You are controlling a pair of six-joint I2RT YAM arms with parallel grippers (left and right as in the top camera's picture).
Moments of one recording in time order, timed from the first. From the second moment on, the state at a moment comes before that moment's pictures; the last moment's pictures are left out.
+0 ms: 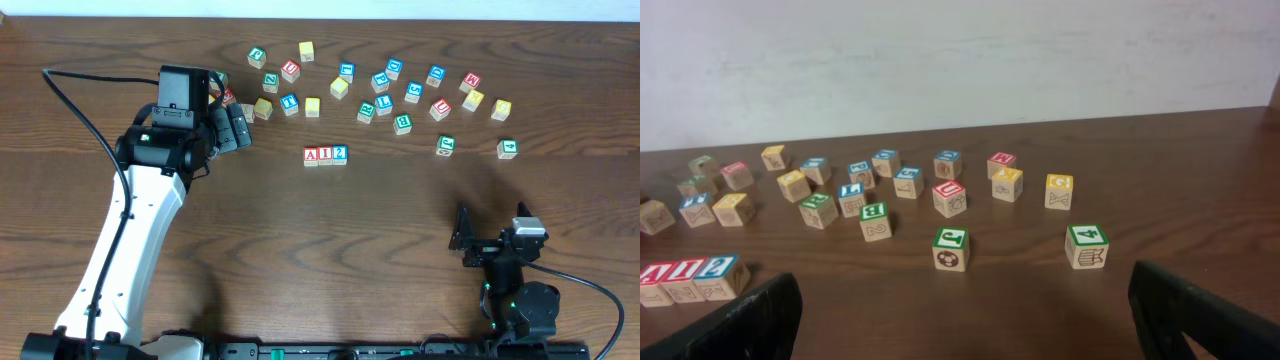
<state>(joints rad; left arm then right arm) -0.13 1.44 1.27 -0.81 -0.09 -0.38 0.04 0.01 0.01 -0.07 0.01 0.09</state>
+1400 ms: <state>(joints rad) 0.02 0.53 0.40 -0.25 -0.13 -0.36 0.04 0.01 0.01 -0.07 0.01 0.09</state>
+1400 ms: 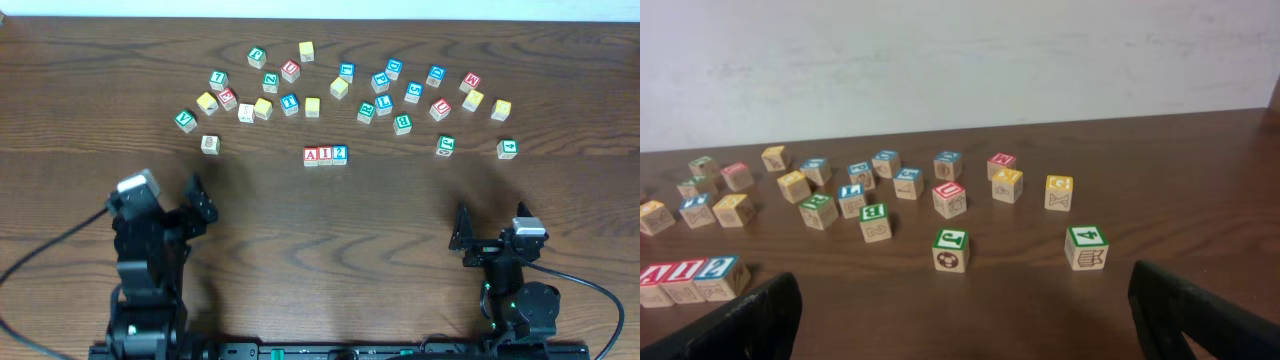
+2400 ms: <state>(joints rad) 0.04 0.01 0.03 -0.11 -0.12 -0.18 0.04 0.01 0.01 -0.07 0.01 0.09</state>
